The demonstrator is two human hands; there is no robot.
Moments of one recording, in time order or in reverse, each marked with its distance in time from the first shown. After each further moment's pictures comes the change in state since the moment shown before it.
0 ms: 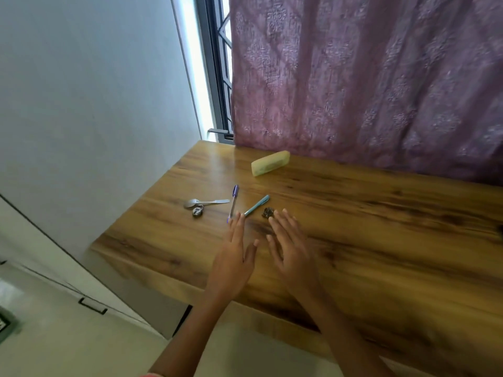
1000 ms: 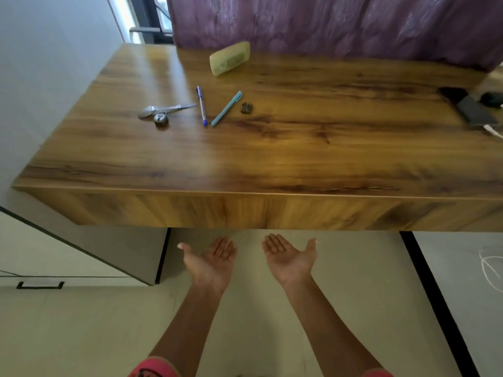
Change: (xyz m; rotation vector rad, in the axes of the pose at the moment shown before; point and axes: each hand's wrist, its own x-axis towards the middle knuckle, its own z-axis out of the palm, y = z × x) left_hand -0.130 -0.160 0.031 -1.719 -0.044 -1.220; right_hand -0.191 -0.098 0.046 1.713 0.842 1.913
